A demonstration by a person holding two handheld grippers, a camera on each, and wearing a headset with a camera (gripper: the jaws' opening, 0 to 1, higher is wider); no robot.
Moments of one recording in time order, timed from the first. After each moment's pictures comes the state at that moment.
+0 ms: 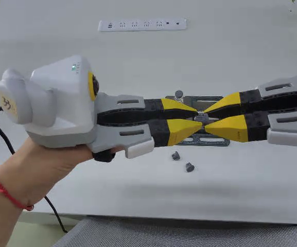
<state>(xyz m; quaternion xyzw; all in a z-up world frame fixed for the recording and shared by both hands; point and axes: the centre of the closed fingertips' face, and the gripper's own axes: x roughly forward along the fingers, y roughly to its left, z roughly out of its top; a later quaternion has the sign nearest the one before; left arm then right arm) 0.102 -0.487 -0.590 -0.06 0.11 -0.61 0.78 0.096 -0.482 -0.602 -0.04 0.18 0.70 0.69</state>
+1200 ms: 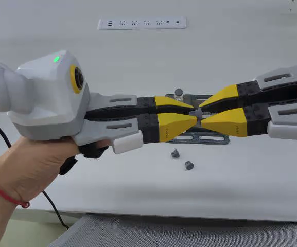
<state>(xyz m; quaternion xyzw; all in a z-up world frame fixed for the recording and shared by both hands) 0.095 -0.479 -0.575 -0.14 0.11 -0.63 0.76 0.088 -0.474 -0.582 -0.05 0.17 0.71 0.68</state>
